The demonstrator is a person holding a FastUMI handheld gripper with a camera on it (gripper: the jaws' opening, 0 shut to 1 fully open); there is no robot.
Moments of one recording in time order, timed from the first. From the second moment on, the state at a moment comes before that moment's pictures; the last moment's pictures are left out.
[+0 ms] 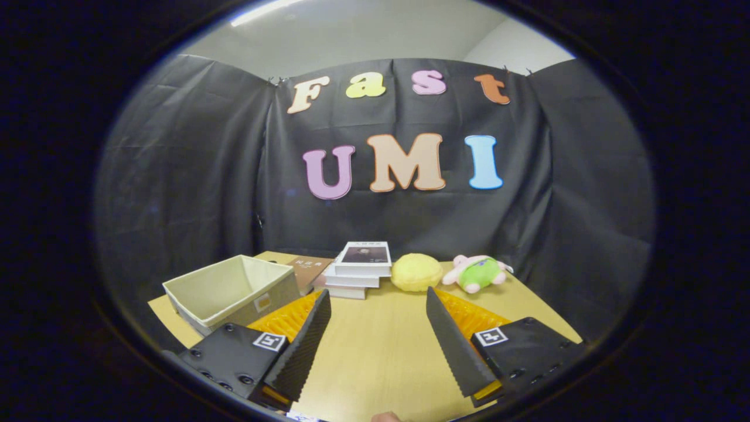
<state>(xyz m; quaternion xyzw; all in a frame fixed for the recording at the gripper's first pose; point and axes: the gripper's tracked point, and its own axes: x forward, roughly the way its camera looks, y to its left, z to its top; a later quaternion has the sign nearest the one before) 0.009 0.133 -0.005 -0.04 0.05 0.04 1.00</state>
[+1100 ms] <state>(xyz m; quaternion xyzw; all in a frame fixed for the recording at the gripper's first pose) -0.005 0.102 0.003 -0.04 0.01 0.03 1.00</state>
